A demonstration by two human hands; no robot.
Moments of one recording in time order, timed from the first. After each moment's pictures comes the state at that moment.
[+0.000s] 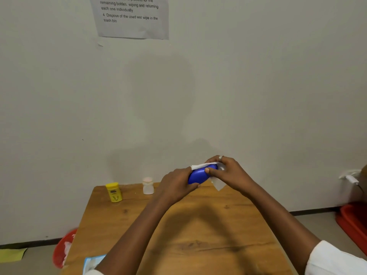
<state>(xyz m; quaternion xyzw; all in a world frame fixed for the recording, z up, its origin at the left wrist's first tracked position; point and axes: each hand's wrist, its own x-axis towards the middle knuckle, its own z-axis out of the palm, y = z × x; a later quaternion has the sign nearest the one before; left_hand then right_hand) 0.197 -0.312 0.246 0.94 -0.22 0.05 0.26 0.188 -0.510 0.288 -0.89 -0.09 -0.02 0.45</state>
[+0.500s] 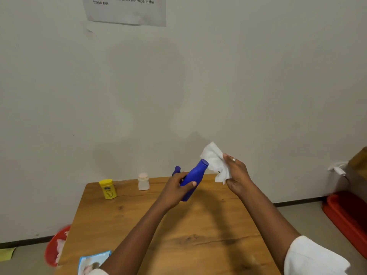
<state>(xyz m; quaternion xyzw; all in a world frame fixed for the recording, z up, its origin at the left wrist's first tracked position) 0.196 -0.310 0.202 0.81 -0.13 -0.10 0.57 0.219 -0.520 0.235 -0.57 0.23 -0.05 0.79</state>
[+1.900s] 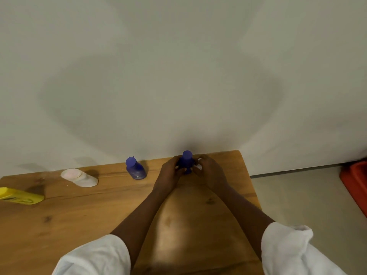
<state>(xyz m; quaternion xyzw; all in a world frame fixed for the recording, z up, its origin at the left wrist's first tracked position) 0.418 -0.468 -0.068 0.88 -0.08 -0.10 0.45 0.415 -0.642 -0.065 -0.95 -0.04 0.06 0.30</state>
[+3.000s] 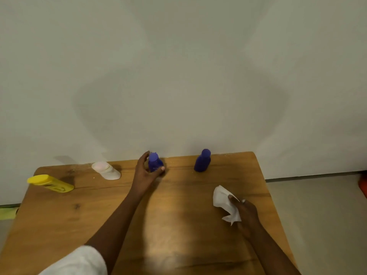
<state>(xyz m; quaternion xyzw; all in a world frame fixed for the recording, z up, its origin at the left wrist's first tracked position) 0.392 -0.344 -0.054 0.80 0.13 -0.06 0.58 0.288 -0.659 -0.058 -0.63 0.40 0.14 0.65</state>
